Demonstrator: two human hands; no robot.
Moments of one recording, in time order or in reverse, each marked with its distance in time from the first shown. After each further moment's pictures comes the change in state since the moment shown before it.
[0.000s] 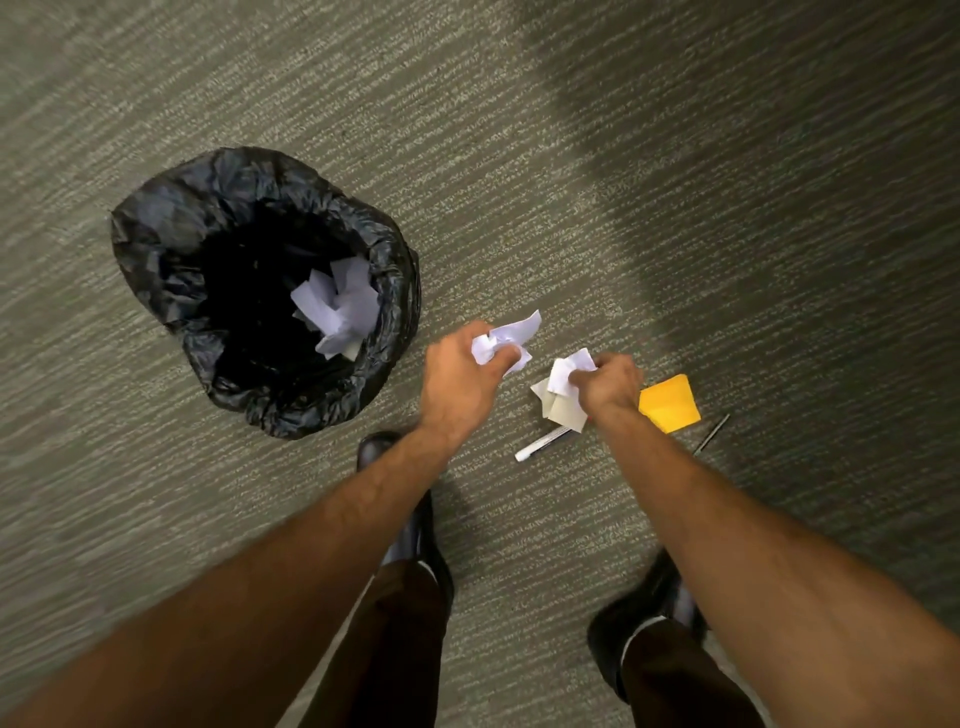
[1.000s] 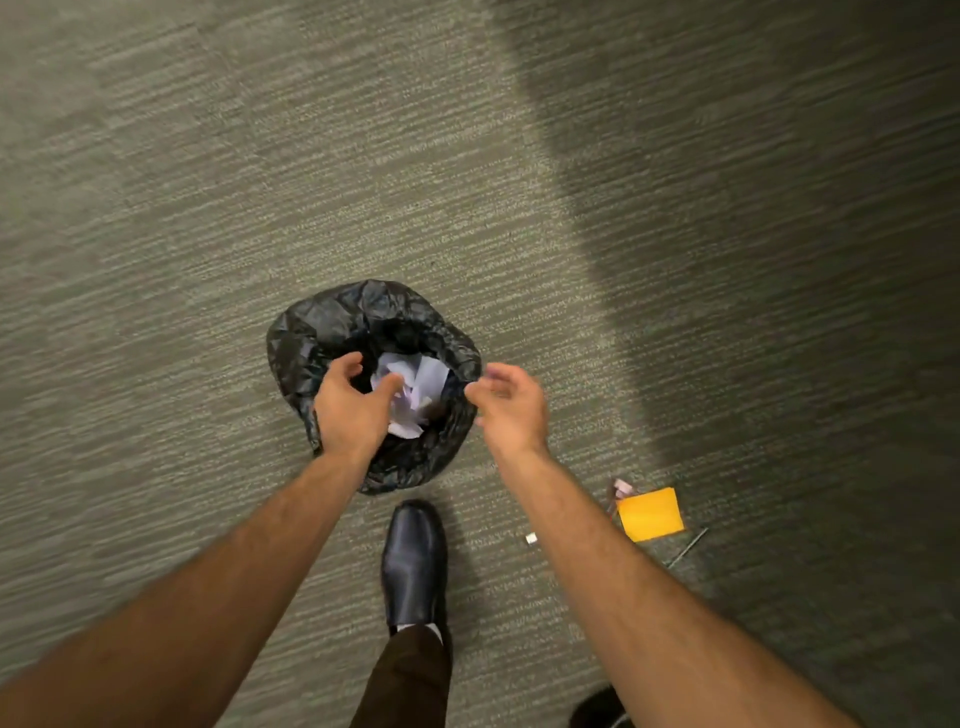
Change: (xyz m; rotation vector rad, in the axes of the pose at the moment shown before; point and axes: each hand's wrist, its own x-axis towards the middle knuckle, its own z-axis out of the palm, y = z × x) left_hand 0.011 -0.002 -0.188 -0.155 0.468 -0.296; right_hand -0.162 -0.190 0.016 0.506 -0.267 -0.206
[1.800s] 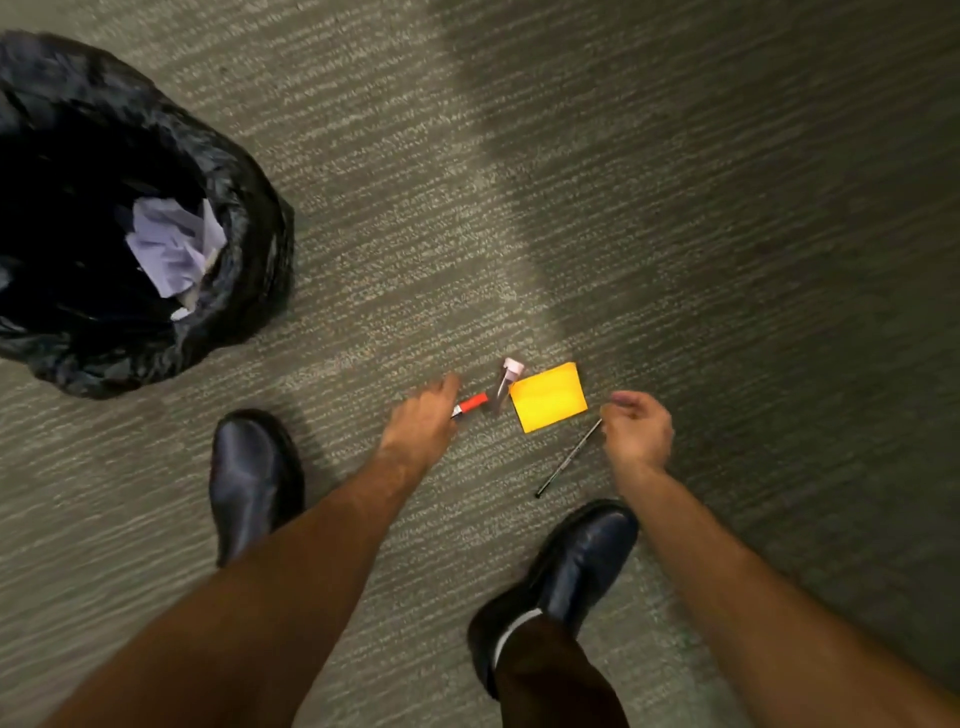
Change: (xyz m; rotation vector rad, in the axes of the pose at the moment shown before) left_hand -0.163 -0.129 0.266 0.816 -0.743 0.573; right_hand 0.065 0.242 -0.315 -0.234 0.559 0.171
